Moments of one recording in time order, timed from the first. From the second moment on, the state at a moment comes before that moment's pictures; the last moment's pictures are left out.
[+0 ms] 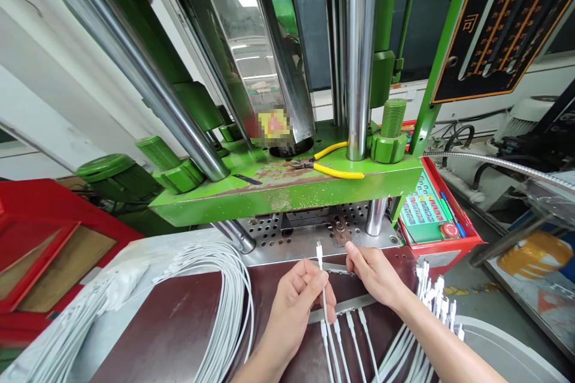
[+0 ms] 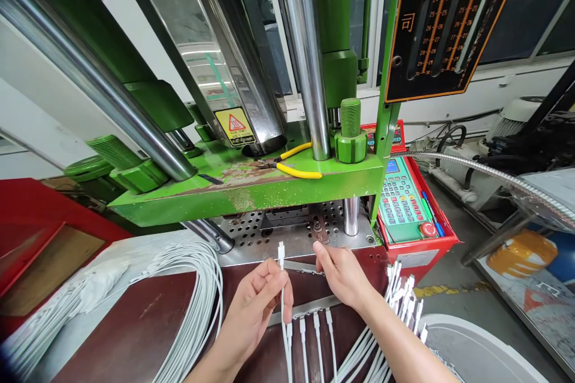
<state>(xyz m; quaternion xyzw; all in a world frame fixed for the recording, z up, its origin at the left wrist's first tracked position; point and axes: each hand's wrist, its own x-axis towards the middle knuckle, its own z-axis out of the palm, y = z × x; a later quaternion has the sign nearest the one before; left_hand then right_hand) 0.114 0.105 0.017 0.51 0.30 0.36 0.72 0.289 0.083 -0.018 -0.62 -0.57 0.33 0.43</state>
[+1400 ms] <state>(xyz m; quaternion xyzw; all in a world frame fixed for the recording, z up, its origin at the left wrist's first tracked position) 0.115 0.113 0.012 0.52 0.31 0.35 0.71 0.289 0.084 -0.021 -0.61 -0.56 0.35 0.44</state>
